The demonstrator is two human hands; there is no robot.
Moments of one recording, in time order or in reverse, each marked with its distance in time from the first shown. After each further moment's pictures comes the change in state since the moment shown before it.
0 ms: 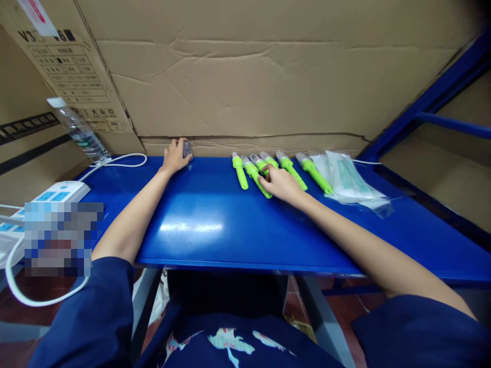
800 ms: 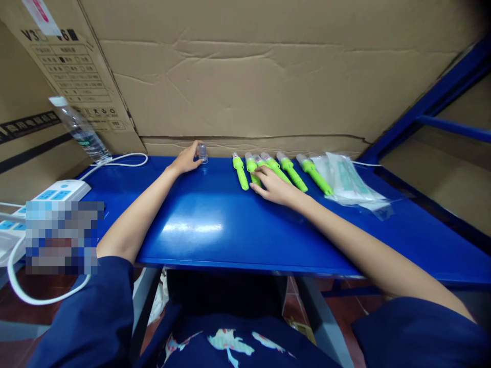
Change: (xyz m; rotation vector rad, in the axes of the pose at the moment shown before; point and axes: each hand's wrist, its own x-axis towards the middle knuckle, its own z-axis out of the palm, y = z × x) left_hand 0.011 0.009 0.019 -0.247 -0.116 0.294; right_hand 0.003 0.006 0.014 -0.028 0.020 -0.493
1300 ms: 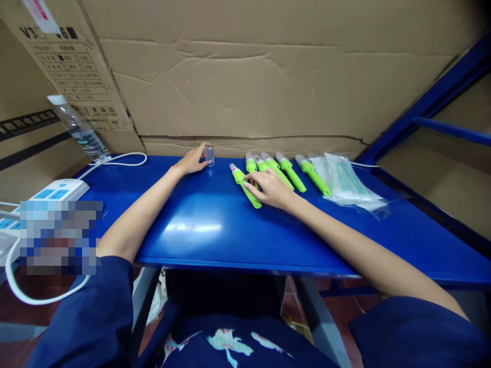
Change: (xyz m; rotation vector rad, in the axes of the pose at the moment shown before) left_hand 0.004 0.018 0.007 -0.076 -0.066 0.067; right_hand -0.001 -0.023 -0.011 0.001 0.088 -0.096
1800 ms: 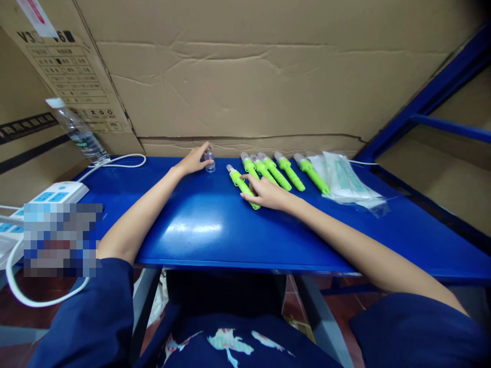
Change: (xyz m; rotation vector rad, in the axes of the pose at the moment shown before) left_hand 0.003 0.014 -0.002 -0.136 0.019 0.082; right_hand 0.000 -0.009 -0.003 0.111 -0.268 0.151
